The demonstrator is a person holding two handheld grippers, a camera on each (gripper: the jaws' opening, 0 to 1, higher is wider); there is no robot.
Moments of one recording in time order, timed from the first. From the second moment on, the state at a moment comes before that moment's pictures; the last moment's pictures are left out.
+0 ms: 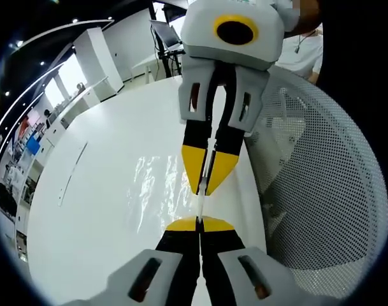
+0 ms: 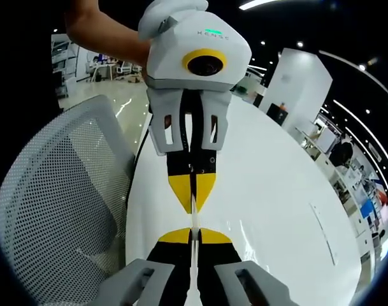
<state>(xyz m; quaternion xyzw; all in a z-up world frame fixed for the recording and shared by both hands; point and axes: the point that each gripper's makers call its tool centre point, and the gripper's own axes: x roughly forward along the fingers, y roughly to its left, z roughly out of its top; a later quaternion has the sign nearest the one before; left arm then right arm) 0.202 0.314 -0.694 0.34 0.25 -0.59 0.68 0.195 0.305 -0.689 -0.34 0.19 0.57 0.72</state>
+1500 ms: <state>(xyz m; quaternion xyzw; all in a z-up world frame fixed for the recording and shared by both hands) 0.204 0.315 -0.692 0.34 0.26 -0.60 0.68 0.198 0.297 -0.689 -0.33 0.20 0.56 0.73</state>
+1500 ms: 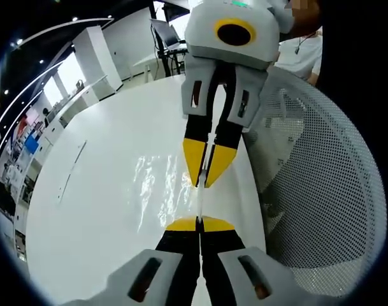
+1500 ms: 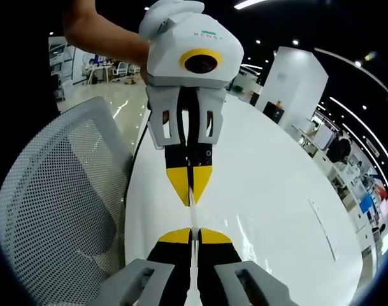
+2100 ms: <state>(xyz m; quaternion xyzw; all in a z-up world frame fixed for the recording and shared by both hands) 0.203 0.317 -0.691 0.34 0.26 -0.59 0.68 0.197 0.297 -0.689 -0.32 0.20 0.56 0.73</state>
